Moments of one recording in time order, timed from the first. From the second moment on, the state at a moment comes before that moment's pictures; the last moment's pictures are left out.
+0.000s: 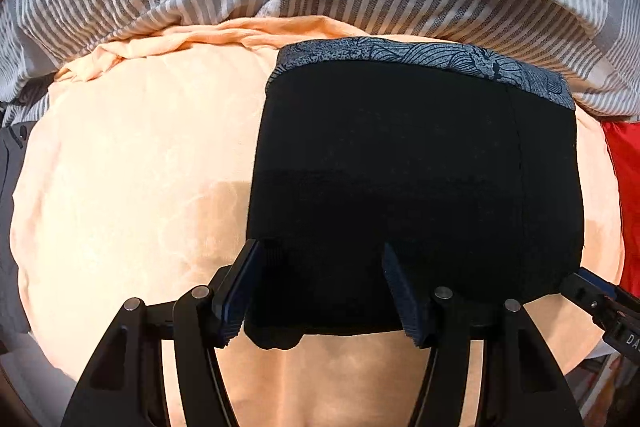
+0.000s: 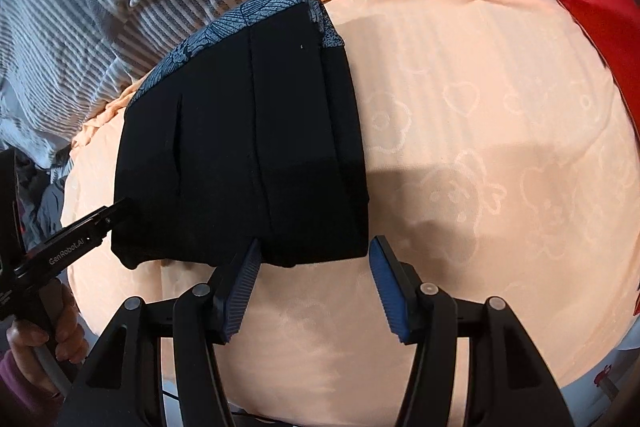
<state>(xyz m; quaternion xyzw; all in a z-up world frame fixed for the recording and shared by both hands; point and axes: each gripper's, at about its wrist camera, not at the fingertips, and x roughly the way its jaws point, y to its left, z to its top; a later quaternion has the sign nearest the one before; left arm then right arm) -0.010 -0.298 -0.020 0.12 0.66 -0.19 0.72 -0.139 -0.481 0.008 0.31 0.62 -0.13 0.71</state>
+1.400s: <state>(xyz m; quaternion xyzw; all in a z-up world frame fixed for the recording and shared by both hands) 0.104 -0.250 -0.086 -0.05 0.73 -0.34 0.59 -0.096 -0.582 -0.084 0.52 0.52 0.11 0.67</state>
